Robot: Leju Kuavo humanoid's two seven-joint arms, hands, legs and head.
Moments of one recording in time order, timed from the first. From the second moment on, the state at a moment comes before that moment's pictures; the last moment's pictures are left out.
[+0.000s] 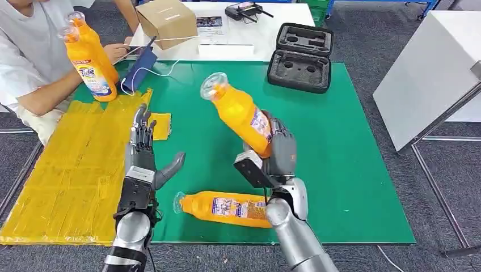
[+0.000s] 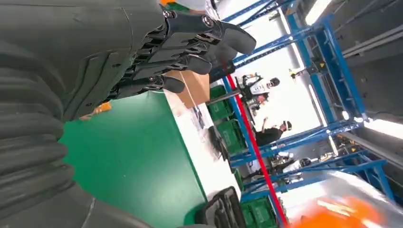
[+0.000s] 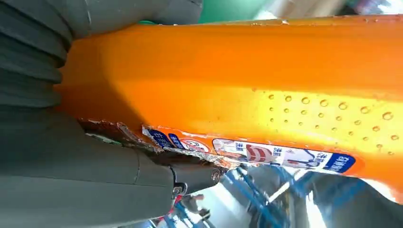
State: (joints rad) left arm -0.16 -0.26 -0.16 -1.46 -0.50 0.30 -0.44; right arm -0.28 0.27 0.21 -1.19 0.74 -0.54 -0.31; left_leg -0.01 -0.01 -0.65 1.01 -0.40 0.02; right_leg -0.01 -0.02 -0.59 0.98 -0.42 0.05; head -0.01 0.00
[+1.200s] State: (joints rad) left arm -0.18 -0.26 -0.26 -1.42 -0.44 0.12 -0.45; right arm -0.23 0.35 0.37 -1.15 0.54 -0.16 -0.37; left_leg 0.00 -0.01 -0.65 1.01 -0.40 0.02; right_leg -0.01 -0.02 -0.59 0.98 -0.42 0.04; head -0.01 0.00
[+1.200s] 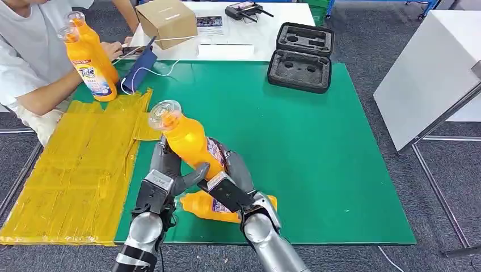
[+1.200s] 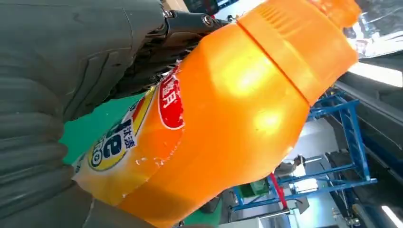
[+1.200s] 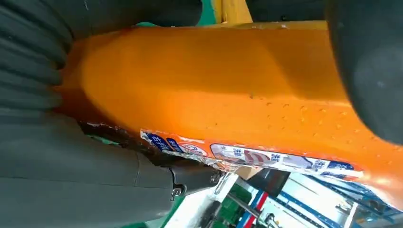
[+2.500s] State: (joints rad) left arm -0.20 -0.26 -0.24 -1.37 -0.39 0.11 -0.44; right arm -0.24 0.34 0.42 -1.12 0.66 -0.25 -0.36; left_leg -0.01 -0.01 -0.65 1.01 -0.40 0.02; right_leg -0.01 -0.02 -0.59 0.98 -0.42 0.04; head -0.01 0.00
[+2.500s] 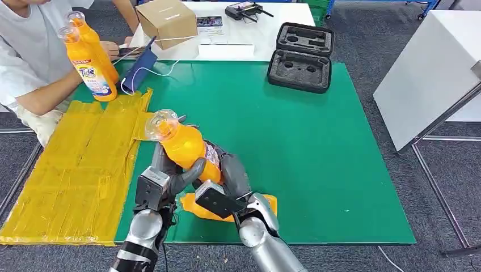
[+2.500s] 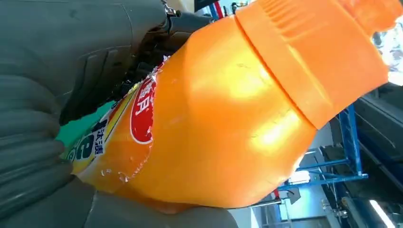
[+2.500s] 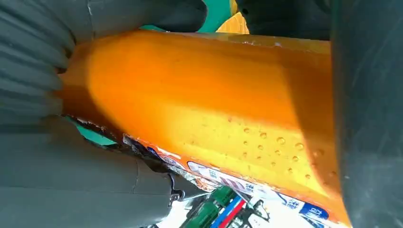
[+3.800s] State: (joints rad) left arm -0.73 0.12 -0.54 -0.36 -1.55 0.57 0.39; right arm -0.25 0.22 0.57 -1.48 0.68 -0.51 -0.36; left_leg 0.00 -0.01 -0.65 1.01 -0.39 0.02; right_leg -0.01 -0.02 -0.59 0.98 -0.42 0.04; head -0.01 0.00
